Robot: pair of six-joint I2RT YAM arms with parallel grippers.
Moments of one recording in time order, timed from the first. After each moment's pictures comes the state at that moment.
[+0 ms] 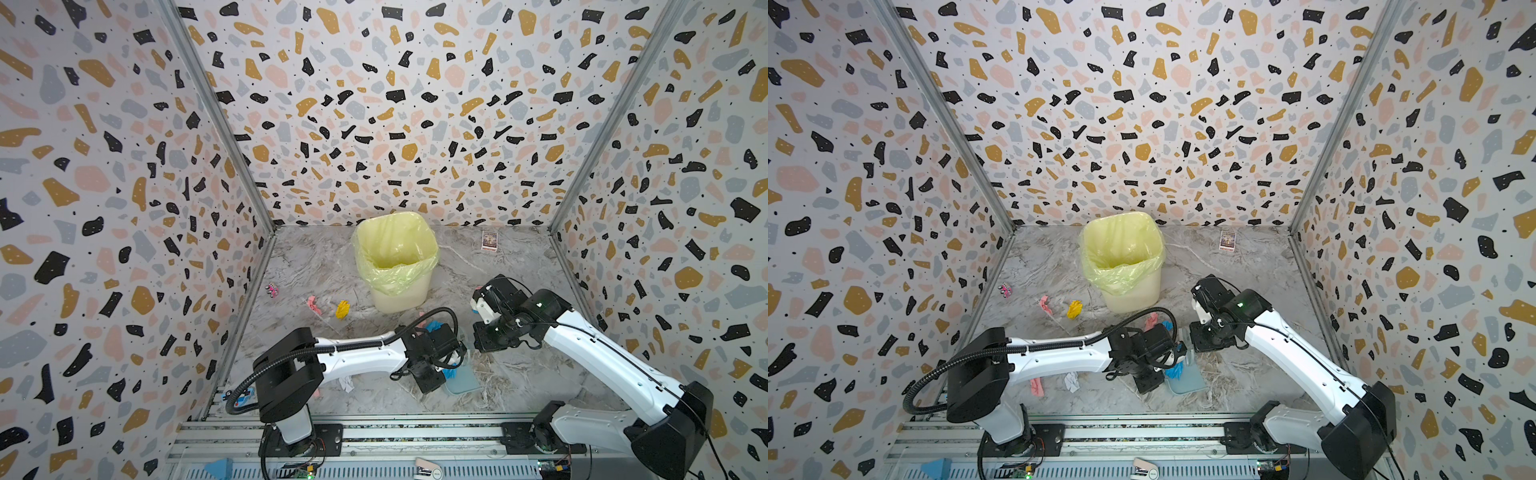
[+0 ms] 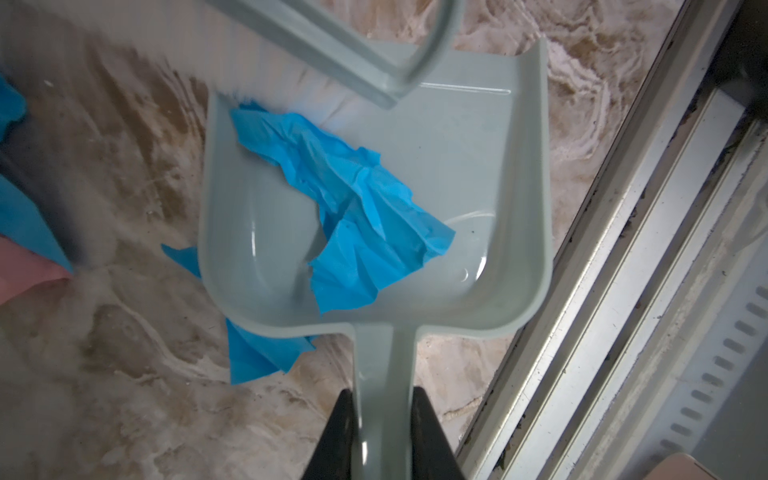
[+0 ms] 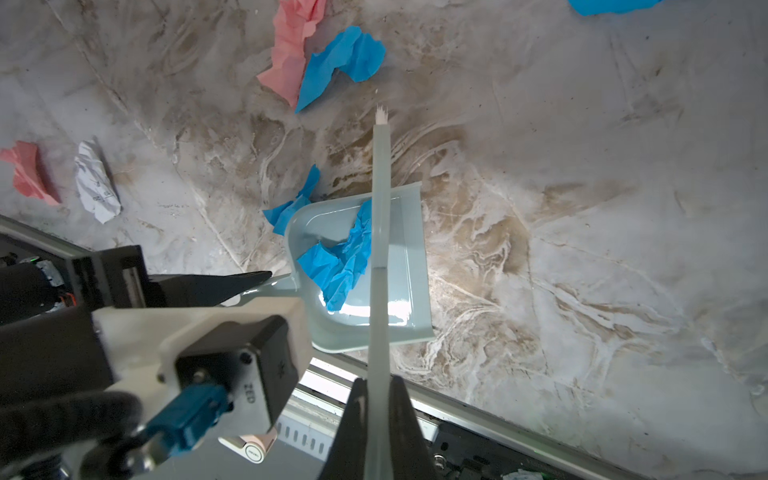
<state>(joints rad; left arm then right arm) -1.16 1.68 1.11 -0.68 0.11 -0.04 0.66 1.20 1.12 -1.18 -0.17 0.42</state>
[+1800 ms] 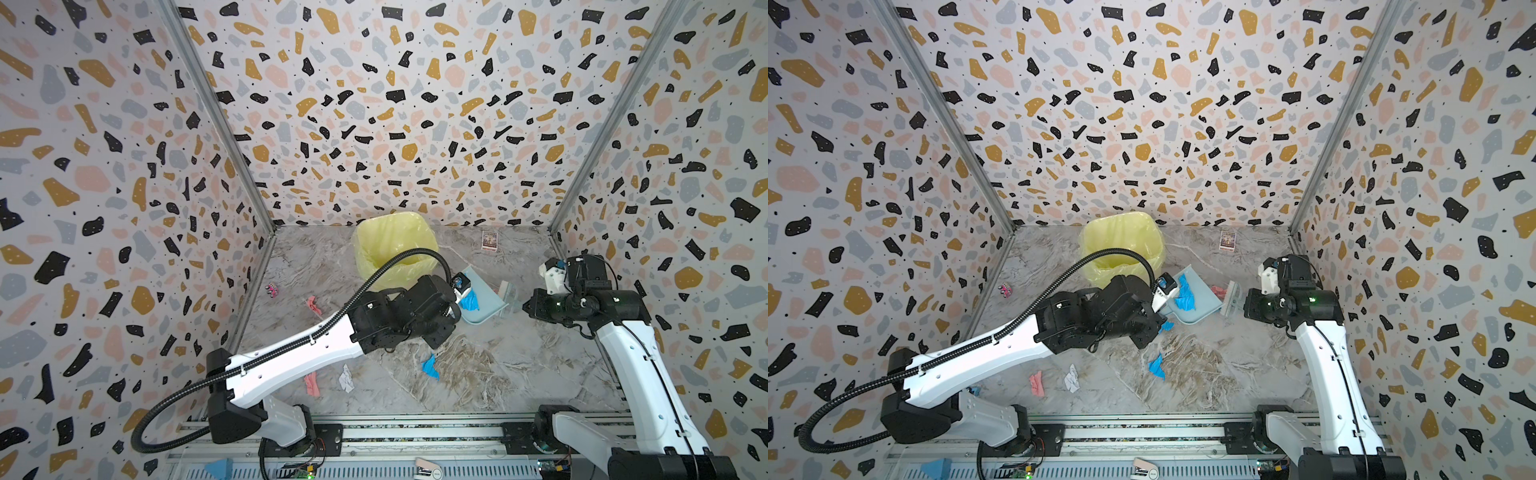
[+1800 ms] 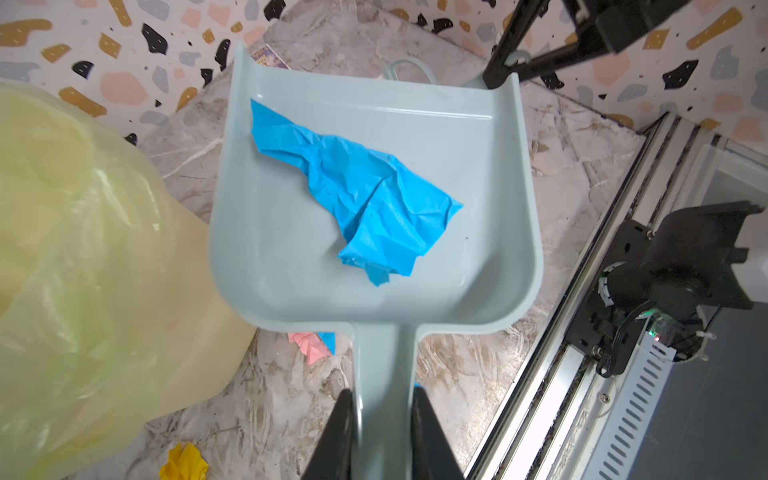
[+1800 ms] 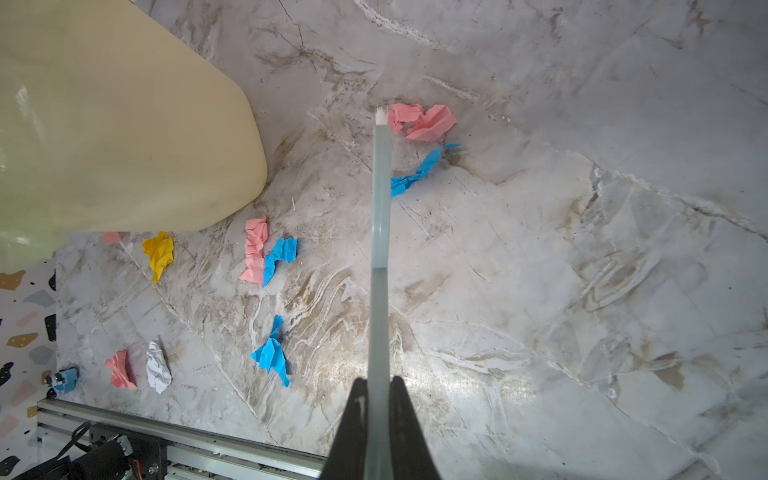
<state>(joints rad) -1.15 1.44 1.59 -0.90 -0.19 -0.14 0.01 1.06 1.19 -1.15 -0.31 0.20</state>
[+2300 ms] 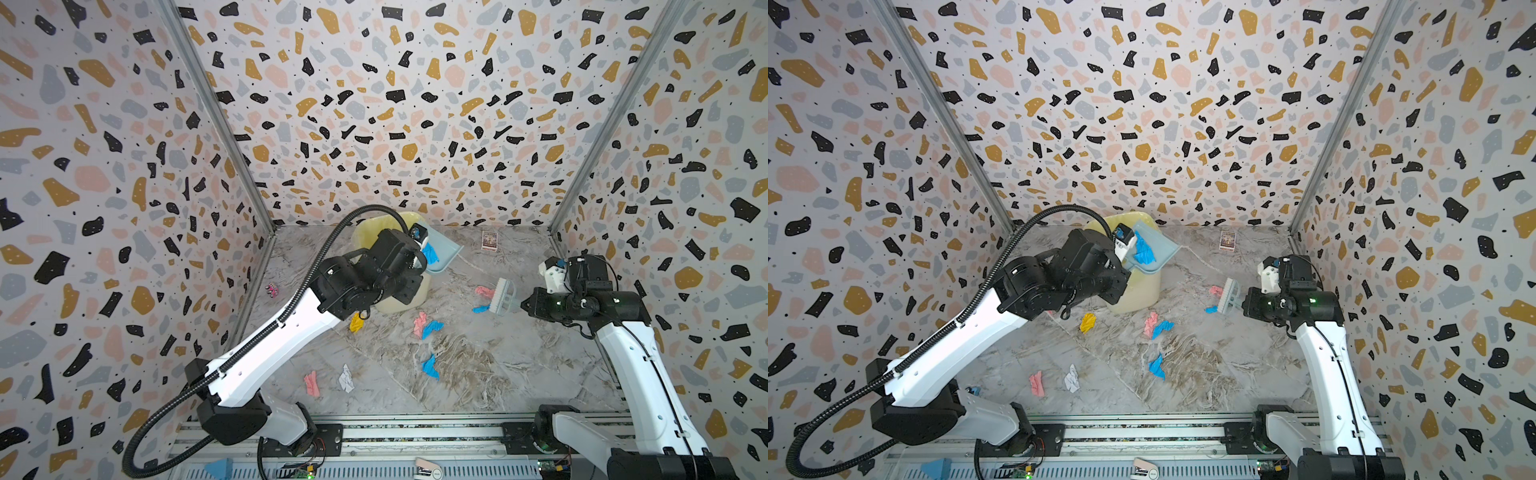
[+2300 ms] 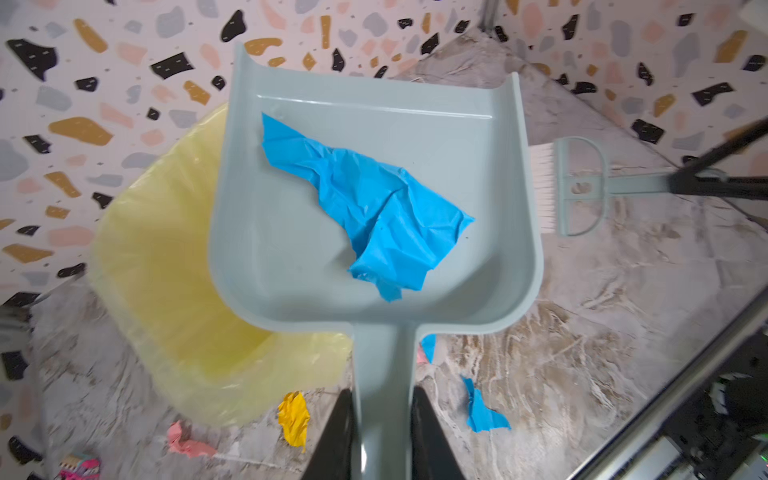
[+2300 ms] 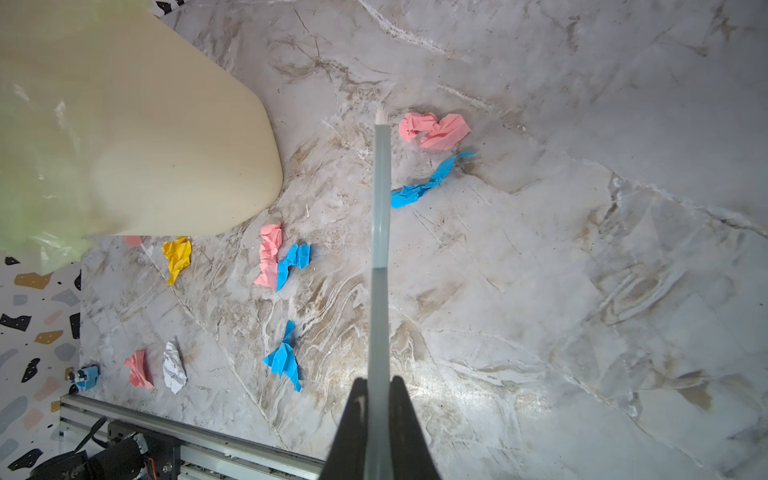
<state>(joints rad) -0.89 1.45 1.79 -1.08 -0.30 -0.14 0.00 1.05 1.17 -1.12 -0.35 0.20</state>
